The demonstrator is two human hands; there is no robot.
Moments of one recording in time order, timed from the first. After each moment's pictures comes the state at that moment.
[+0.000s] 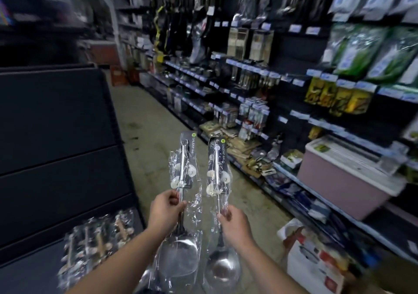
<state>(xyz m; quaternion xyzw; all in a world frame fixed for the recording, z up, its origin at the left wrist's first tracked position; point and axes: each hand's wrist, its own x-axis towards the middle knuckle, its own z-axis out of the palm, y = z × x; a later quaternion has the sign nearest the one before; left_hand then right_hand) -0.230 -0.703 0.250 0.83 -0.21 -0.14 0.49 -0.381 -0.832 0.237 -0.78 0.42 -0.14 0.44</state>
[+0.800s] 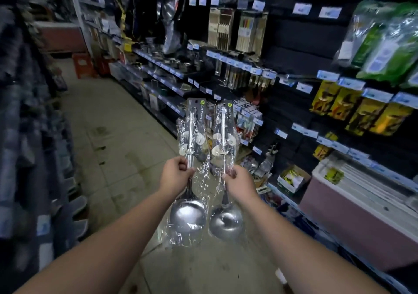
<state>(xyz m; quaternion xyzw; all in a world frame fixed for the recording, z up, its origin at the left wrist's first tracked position) 0.042 -1.137 0.286 0.79 -0.28 -0.15 0.52 -0.109 -1.246 0.299 -0.77 0.43 -0.18 0.43</state>
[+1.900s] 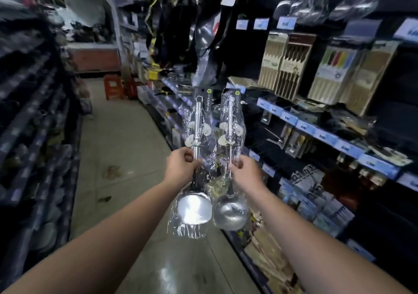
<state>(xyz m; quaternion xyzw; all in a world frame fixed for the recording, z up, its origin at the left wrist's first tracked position) 0.657 -1.566 0.325 0.81 -0.24 -0.06 0.53 0.524 -1.703 0.334 -0.81 0.35 -0.22 0.43</state>
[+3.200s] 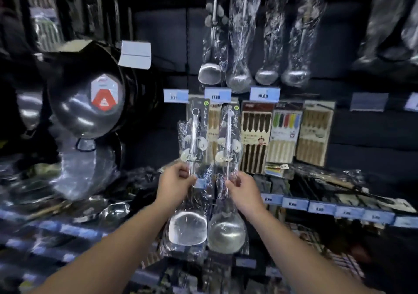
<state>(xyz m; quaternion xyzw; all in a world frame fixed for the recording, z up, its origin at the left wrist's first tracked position) 1.081 -1.975 0.438 0.59 -0.57 -0.21 0.53 0.889 -1.978 0.433 -0.63 0.57 -0.45 0.27</state>
